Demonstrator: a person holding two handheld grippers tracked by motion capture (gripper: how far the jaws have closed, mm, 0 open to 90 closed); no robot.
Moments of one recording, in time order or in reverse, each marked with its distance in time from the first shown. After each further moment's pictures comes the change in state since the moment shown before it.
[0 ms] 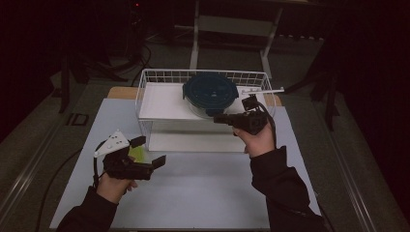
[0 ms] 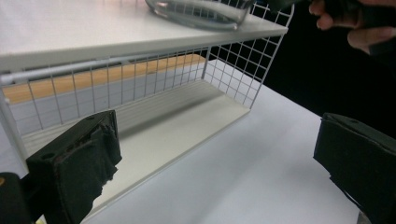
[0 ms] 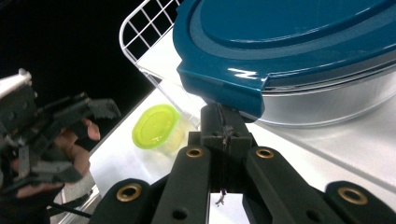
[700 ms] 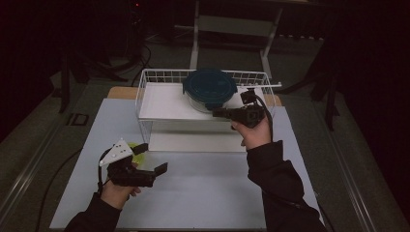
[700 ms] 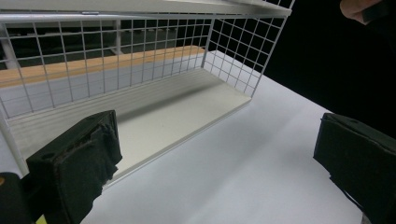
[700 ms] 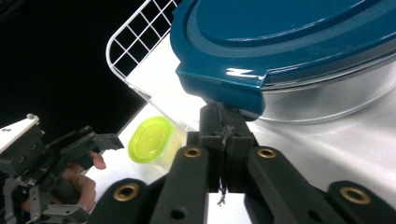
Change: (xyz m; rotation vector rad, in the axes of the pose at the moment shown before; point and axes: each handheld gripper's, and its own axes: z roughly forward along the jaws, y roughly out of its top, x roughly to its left) left arm 0.000 -0.021 0.007 0.006 0.001 -0.001; right arm -0.010 0.010 0.009 -0.007 0.003 0.048
